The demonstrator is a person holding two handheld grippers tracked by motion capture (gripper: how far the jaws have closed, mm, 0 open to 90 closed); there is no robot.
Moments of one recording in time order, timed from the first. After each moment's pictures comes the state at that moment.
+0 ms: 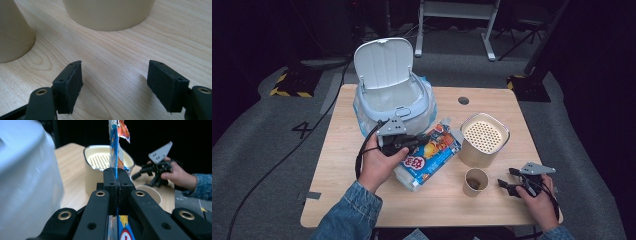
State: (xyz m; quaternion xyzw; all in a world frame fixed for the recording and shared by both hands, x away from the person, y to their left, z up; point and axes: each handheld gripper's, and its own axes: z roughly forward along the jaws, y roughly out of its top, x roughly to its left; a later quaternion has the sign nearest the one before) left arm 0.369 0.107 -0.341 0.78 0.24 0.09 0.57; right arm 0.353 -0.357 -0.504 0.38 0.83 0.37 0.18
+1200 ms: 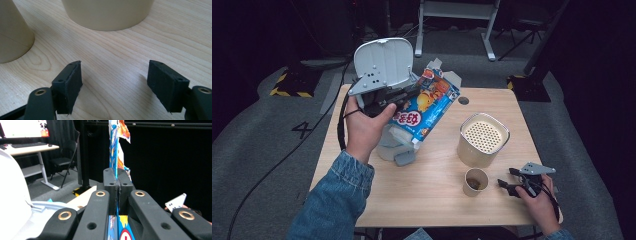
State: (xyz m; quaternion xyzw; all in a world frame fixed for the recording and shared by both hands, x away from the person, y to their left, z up) left arm 0.391 0.133 -0.239 0.71 0.24 0.19 0.63; right arm 0.352 -0.357 -0.504 0.38 0.83 0.37 0.18
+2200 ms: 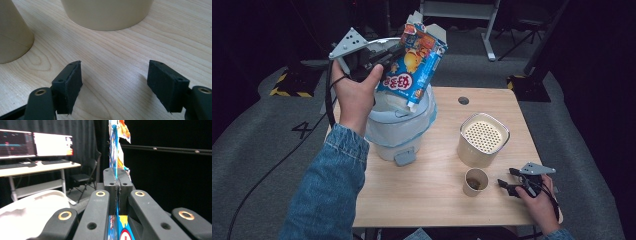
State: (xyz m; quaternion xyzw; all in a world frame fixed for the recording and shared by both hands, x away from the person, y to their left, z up) left arm 0.428 0.160 -0.193 0.65 0.28 0.25 0.66; right arm 0.352 -0.356 -0.504 0.39 0.82 0.37 0.18
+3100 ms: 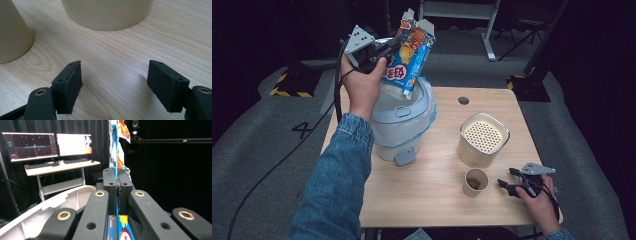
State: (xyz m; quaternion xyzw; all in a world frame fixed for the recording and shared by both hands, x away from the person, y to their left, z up) left arm 0.475 0.157 -0.217 0.65 0.31 0.31 0.62; right arm 0.352 -0.356 -0.504 0.39 0.82 0.37 0.18
